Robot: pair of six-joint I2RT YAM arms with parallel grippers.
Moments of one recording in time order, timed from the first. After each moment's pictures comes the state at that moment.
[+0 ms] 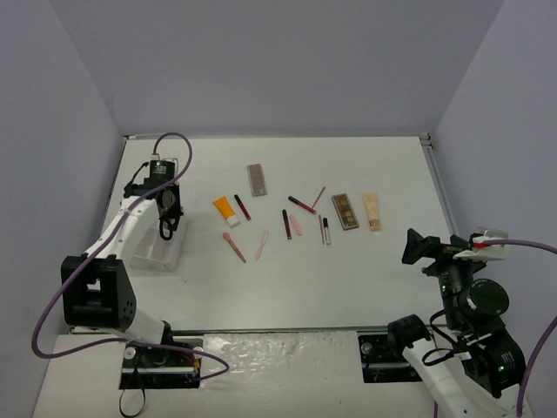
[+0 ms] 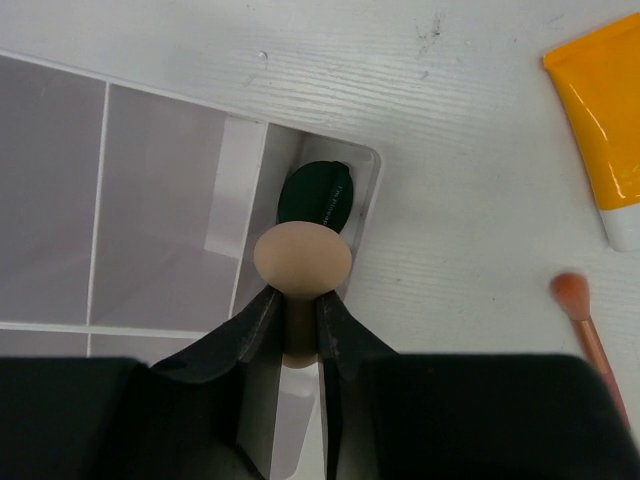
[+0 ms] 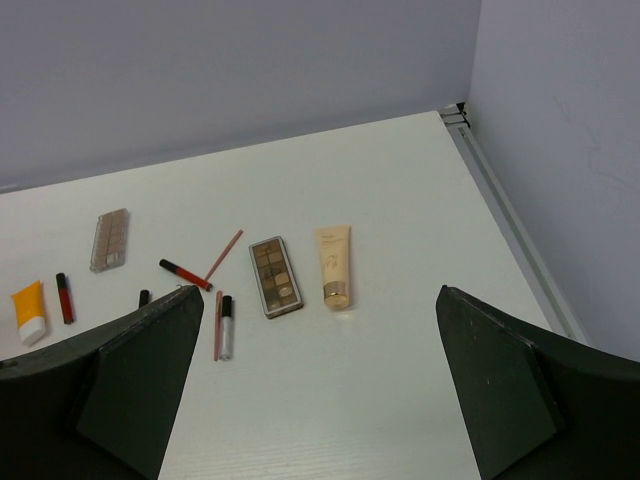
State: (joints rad) left arm -0.09 1.48 1.15 -0.65 -0.22 -0.13; right arm 0.34 0.22 0.86 -0.66 0.39 0.18
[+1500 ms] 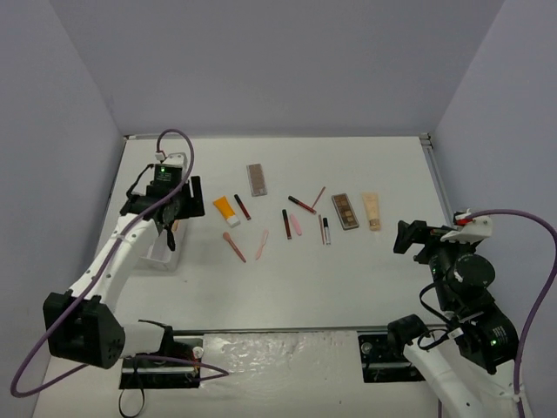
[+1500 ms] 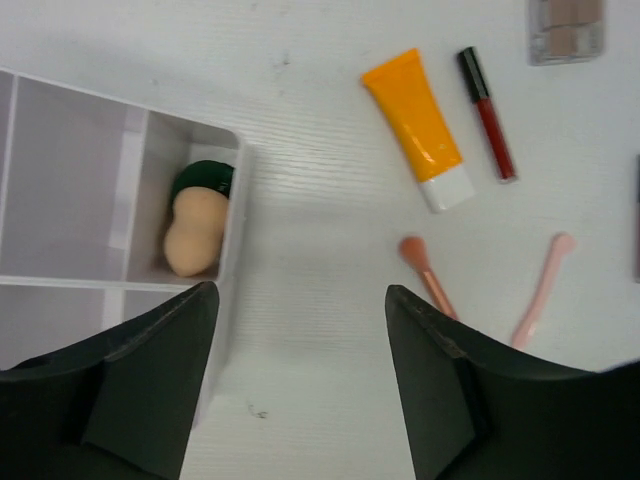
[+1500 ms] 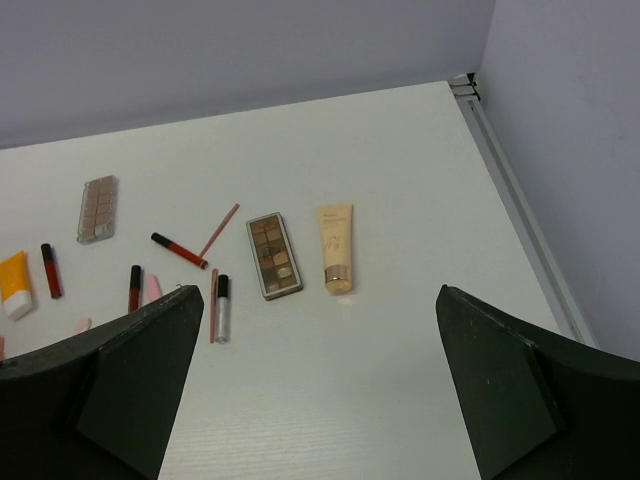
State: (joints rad) left arm -0.19 1.30 1.11 -0.64 -0.14 -0.25; right arm 0.34 0.35 0.88 -0.66 0.38 0.18
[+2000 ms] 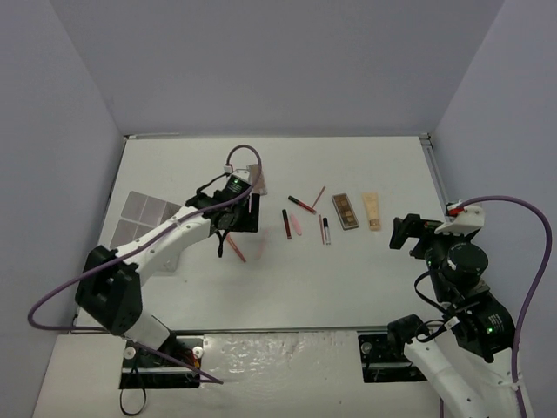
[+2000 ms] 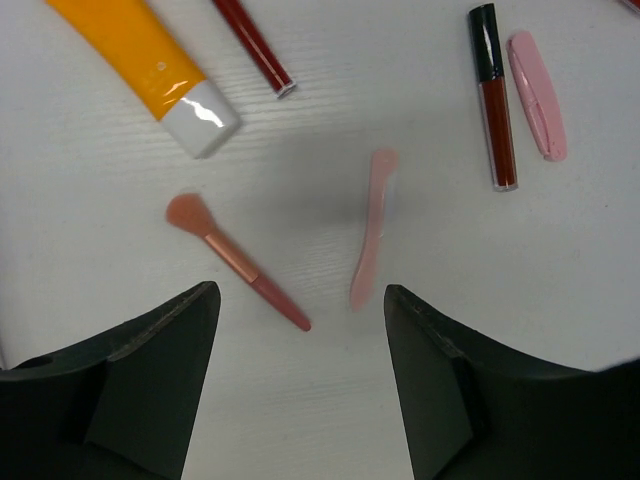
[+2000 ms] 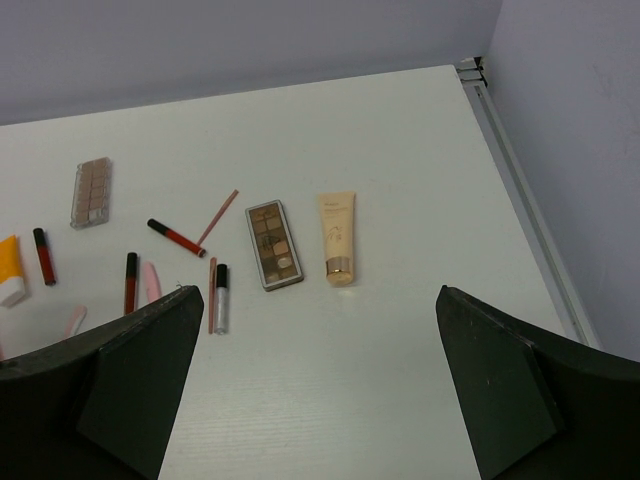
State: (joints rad) left arm -0.62 1.52 1.19 -0.63 -0.20 -0.47; right arm 0.34 0.44 0.91 -0.66 0.37 0.18
